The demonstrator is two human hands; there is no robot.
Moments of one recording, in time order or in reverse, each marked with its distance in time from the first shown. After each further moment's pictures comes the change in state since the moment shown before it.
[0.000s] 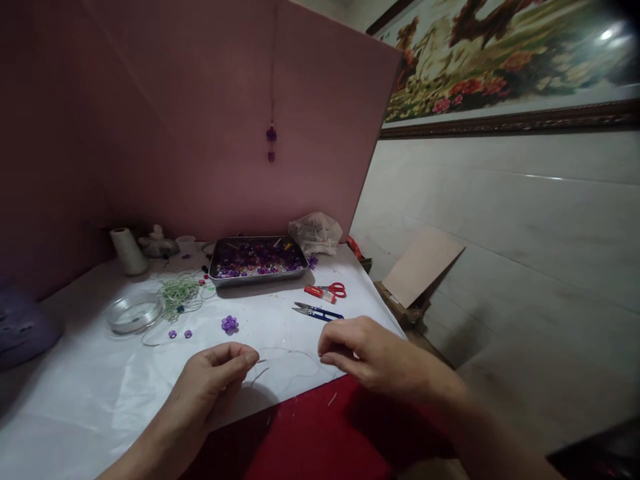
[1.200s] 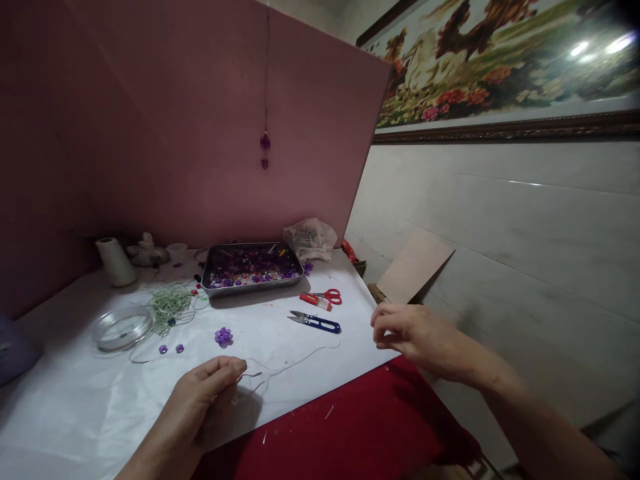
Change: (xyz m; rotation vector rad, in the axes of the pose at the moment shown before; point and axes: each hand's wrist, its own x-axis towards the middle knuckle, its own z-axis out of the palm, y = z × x) left_hand 0.006 -0.006 -0.004 -0.148 0.038 -0.059; right_hand -0.040 0.034 -0.046 -0.285 0.087 0.256
